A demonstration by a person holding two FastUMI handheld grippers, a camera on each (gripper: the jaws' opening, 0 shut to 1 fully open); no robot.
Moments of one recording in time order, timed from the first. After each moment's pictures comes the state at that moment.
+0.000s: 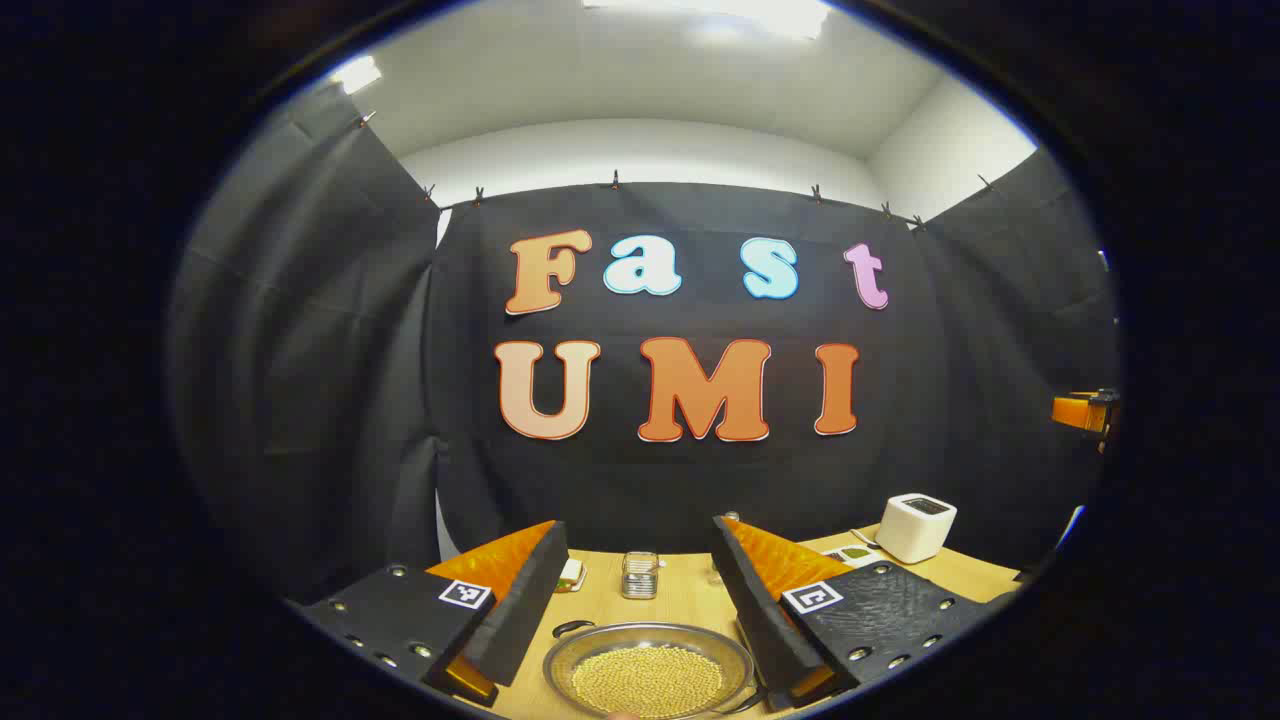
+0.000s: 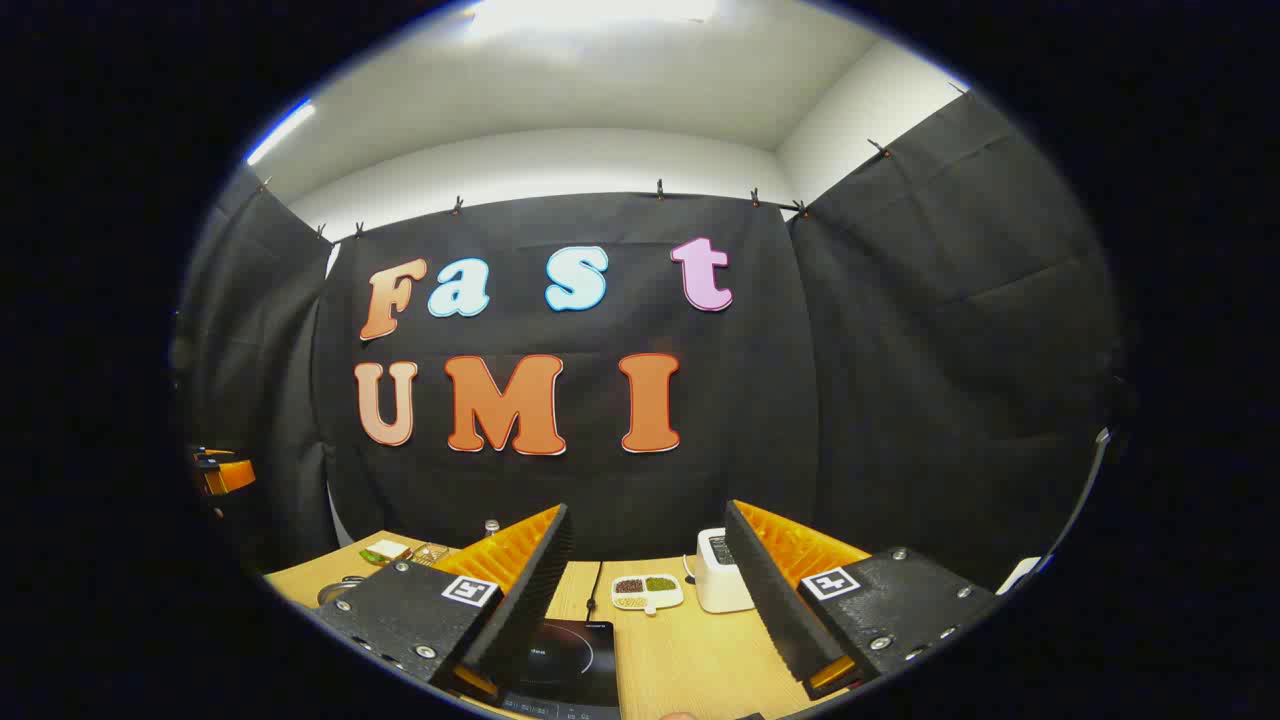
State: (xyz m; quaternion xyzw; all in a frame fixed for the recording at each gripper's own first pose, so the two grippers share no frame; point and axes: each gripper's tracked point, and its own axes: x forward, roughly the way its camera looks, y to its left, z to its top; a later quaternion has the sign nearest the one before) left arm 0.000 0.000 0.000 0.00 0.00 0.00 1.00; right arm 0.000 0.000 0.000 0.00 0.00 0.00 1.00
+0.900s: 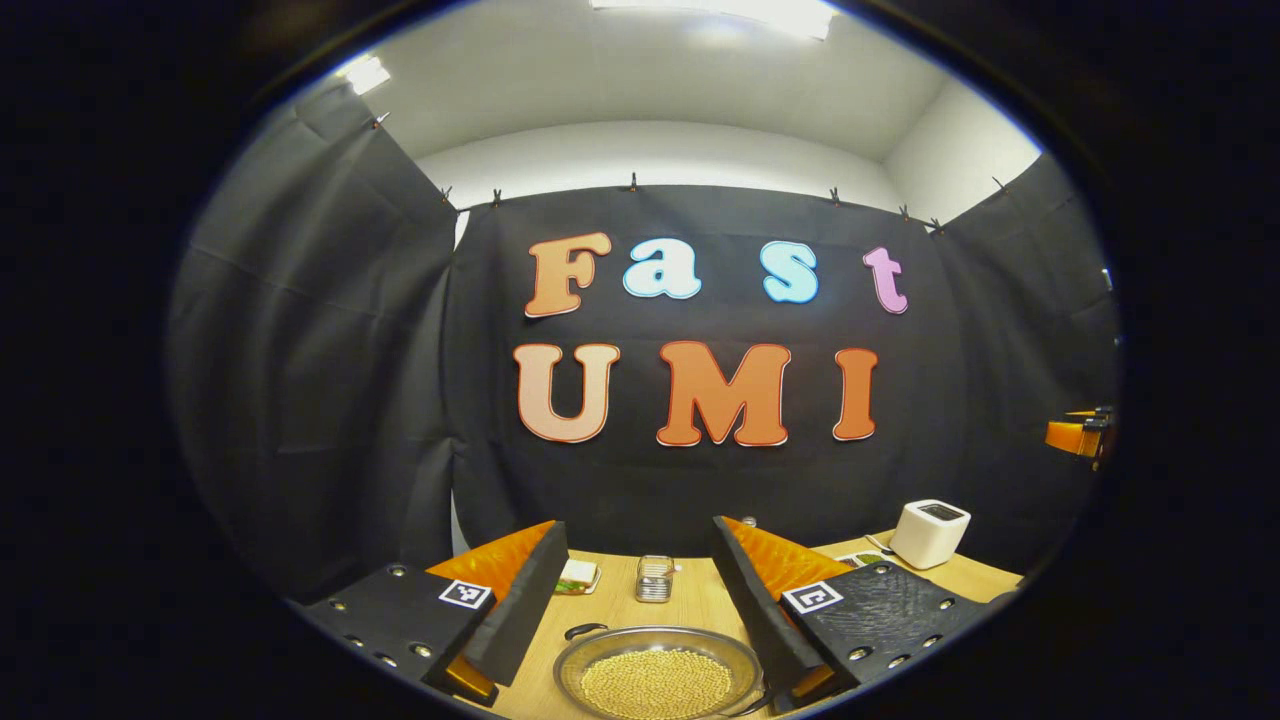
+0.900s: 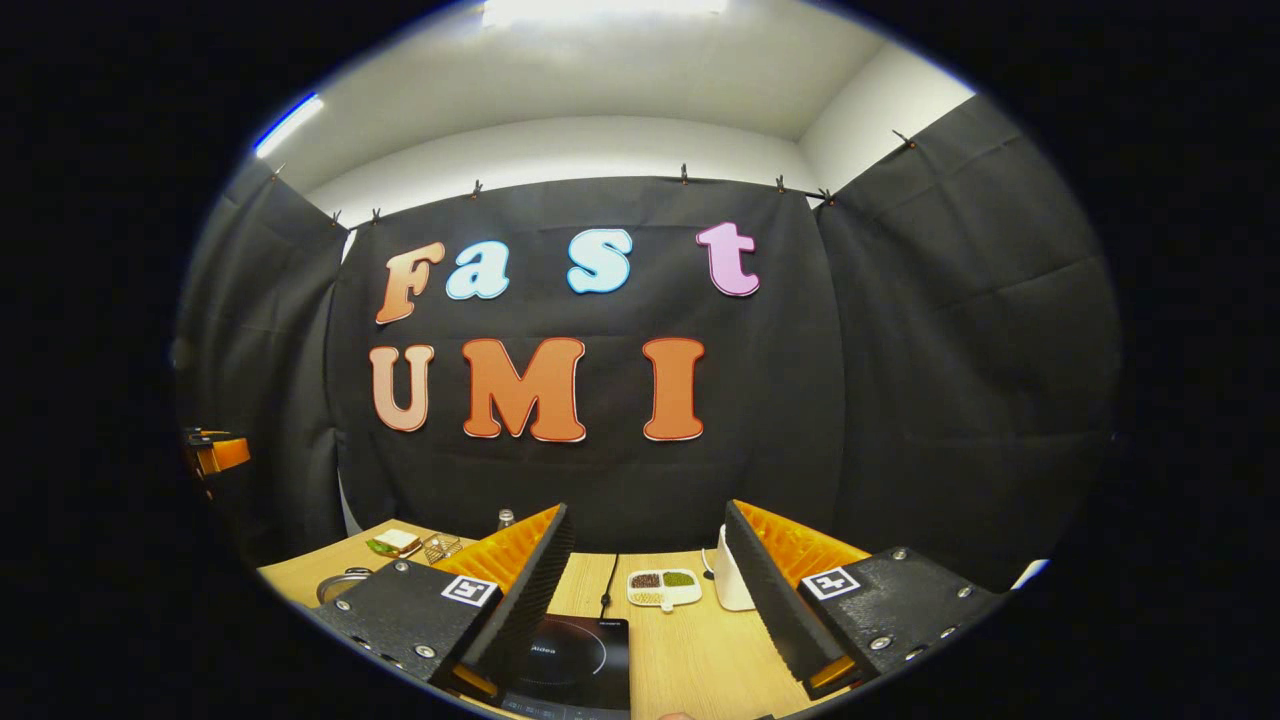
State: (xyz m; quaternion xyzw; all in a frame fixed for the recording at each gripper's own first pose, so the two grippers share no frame) left arm -0.002 0.013 0.003 0.00 -0.01 0.03 1.00; right arm 0.021 0.027 -0.014 -0.01 0.01 0.03 1.00
